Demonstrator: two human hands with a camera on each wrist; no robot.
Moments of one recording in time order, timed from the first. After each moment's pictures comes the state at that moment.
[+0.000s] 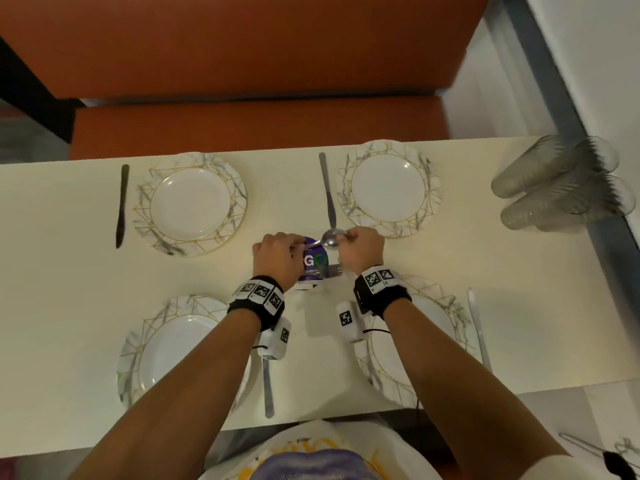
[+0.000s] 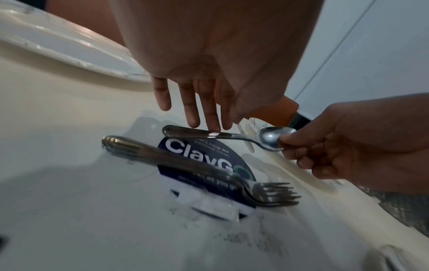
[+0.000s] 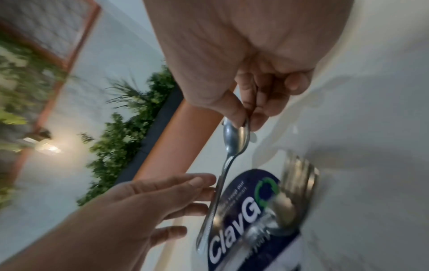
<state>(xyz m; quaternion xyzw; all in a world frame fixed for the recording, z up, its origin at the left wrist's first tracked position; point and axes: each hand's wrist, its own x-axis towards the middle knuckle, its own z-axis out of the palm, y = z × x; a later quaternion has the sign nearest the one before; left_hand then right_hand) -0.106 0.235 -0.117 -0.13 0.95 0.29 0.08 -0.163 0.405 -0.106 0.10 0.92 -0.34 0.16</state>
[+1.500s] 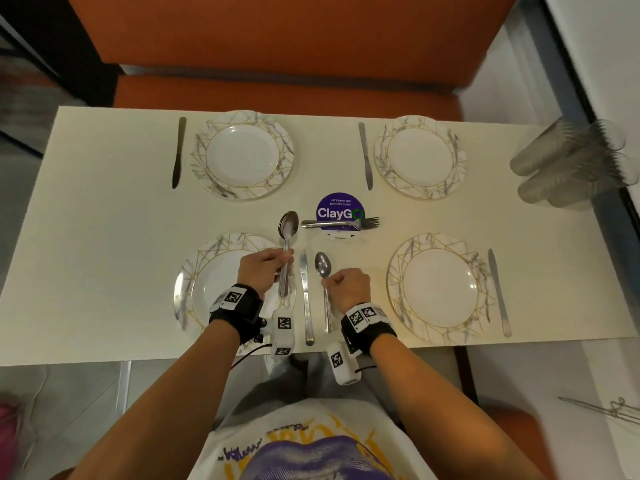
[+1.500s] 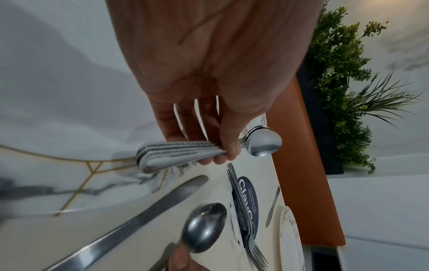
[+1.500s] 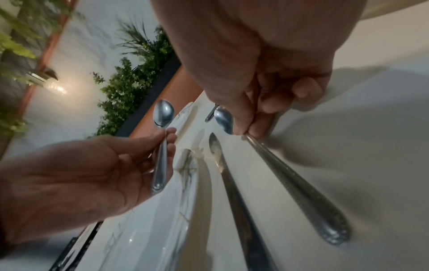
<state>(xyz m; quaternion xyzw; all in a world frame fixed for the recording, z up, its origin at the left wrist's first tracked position) 0.064 0.147 -0.122 -0.35 0.63 0.68 0.11 0.042 0.340 -0.131 0.12 0.89 -0.35 0.26</state>
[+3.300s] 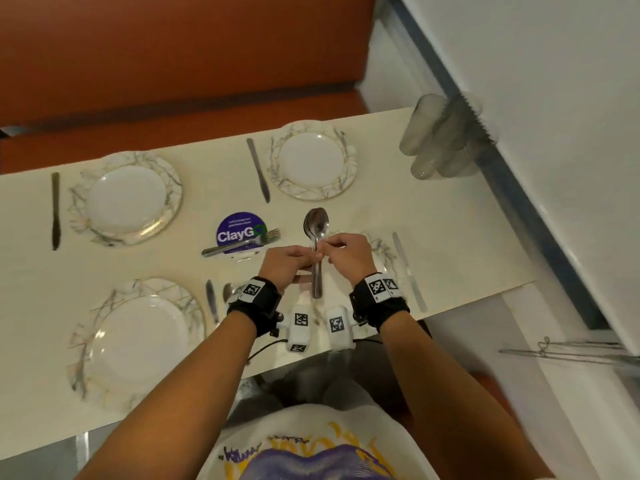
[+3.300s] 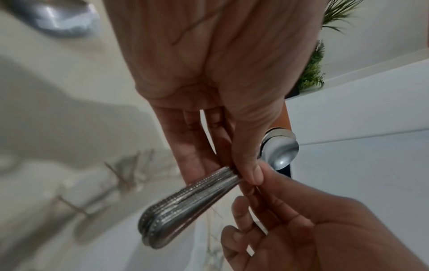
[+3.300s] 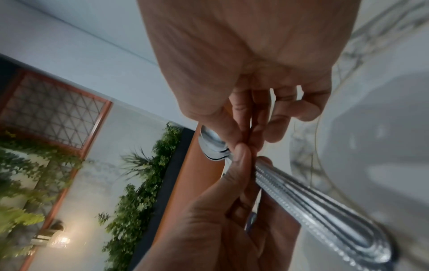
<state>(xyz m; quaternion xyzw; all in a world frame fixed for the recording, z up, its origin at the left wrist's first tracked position) -0.021 0.370 -0.074 -0.21 0.64 0.70 0.26 -0.039 0.528 -0.067 0.15 0.82 -0.54 0.13</state>
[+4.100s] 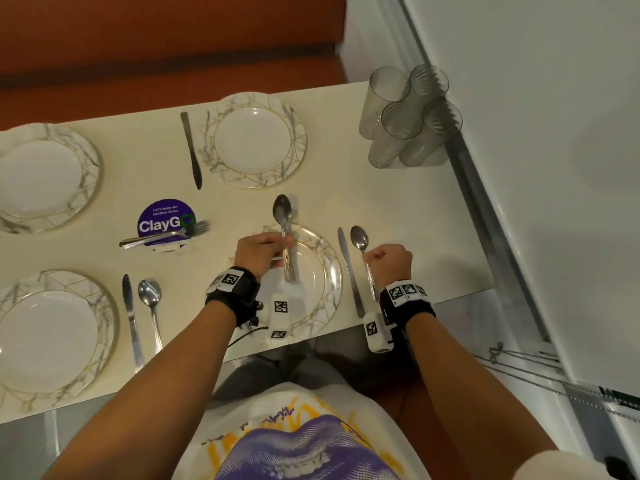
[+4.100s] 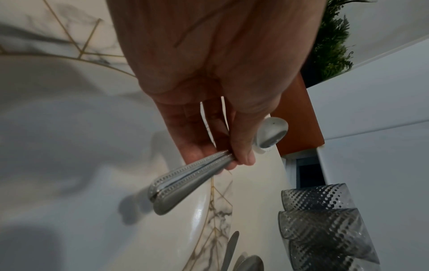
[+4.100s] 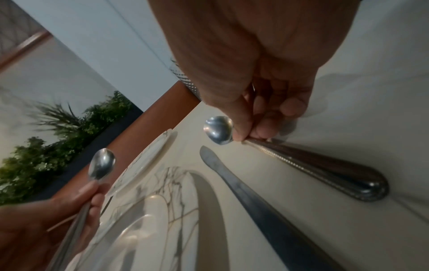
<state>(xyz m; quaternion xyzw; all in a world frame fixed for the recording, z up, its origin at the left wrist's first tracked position) -0.055 0.481 -0.109 -0.31 0.63 0.68 0.20 -0.049 0.748 -0.125 0.22 0.90 -0.35 0.12</state>
